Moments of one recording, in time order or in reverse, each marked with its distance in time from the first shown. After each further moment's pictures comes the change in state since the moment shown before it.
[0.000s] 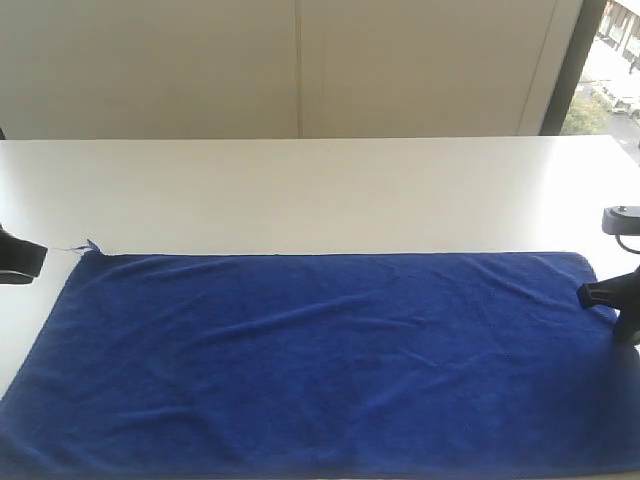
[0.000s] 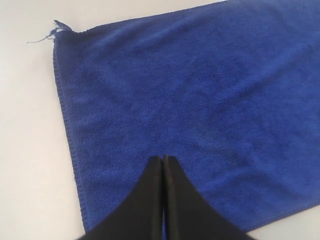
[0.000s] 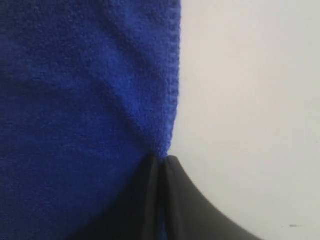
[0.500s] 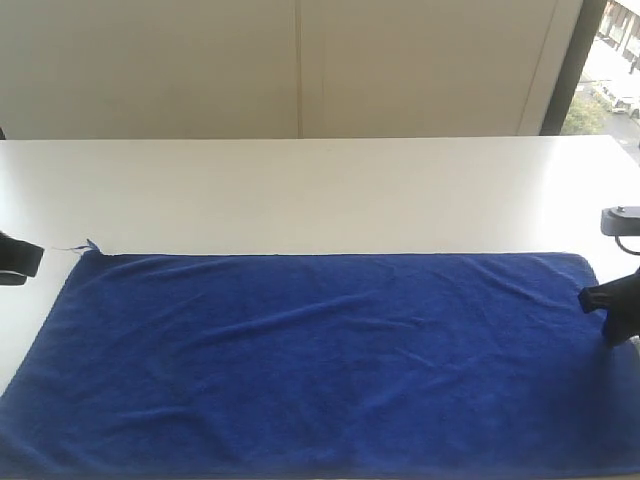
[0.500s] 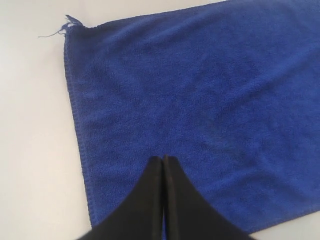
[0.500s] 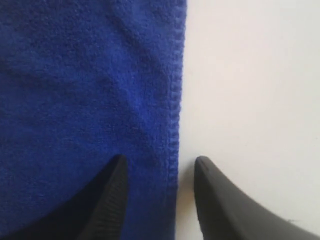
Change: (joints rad) left arm 0.000 0.000 0.000 0.048 0.000 -0.050; right arm 0.002 -0.026 0.014 0.003 -0.017 -0.025
